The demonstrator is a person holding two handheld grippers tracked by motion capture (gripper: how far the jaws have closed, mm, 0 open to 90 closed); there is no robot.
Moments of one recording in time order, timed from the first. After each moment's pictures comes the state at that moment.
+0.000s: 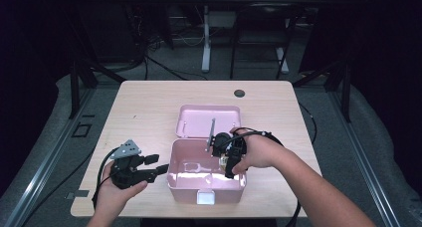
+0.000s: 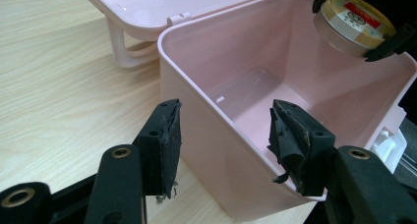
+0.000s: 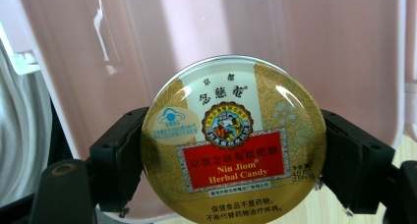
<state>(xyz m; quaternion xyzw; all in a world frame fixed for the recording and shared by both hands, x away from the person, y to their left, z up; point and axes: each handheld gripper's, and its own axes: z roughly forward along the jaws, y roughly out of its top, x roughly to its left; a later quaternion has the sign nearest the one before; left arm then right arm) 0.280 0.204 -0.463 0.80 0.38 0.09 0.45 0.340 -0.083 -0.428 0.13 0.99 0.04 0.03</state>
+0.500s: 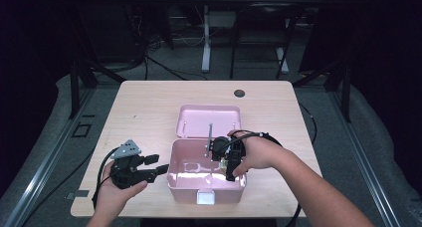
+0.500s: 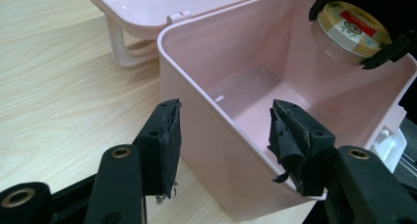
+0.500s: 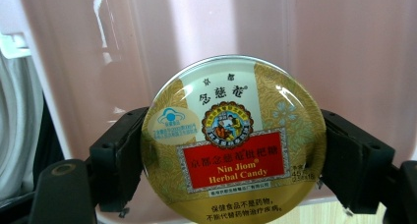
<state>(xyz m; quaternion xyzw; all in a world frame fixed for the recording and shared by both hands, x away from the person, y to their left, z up) 0.280 0.204 -0.463 0.80 0.38 0.09 0.45 0.338 -0.079 -0.437 0.09 0.99 0.03 0.03</state>
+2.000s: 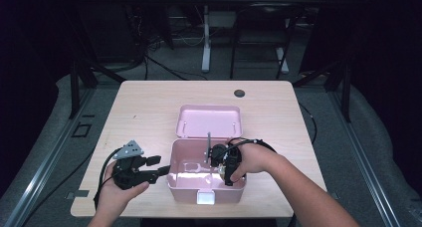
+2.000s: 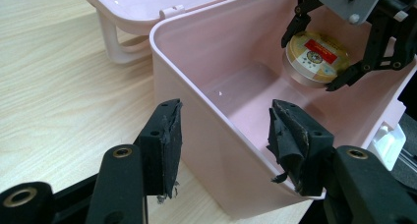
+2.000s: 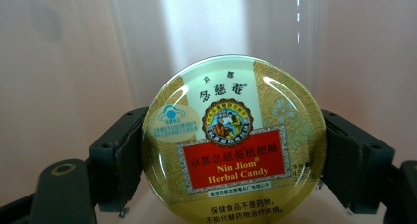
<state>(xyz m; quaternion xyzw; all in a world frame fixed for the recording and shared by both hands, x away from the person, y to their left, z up) 0.281 0.200 -0.465 0.81 0.37 0.09 0.45 0.347 -0.076 -0.484 0.10 0.99 0.01 0.01</state>
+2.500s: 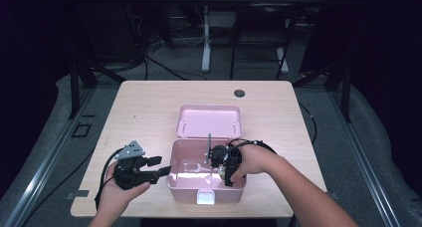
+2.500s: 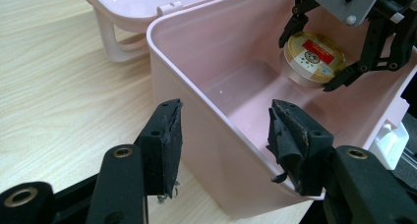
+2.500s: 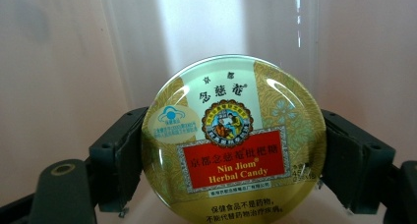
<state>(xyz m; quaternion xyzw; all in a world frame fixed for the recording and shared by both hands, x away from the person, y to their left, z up) 0.281 0.198 -0.467 0.81 0.37 0.09 0.44 0.347 -0.077 -0.489 0.10 1.00 0.02 0.02</state>
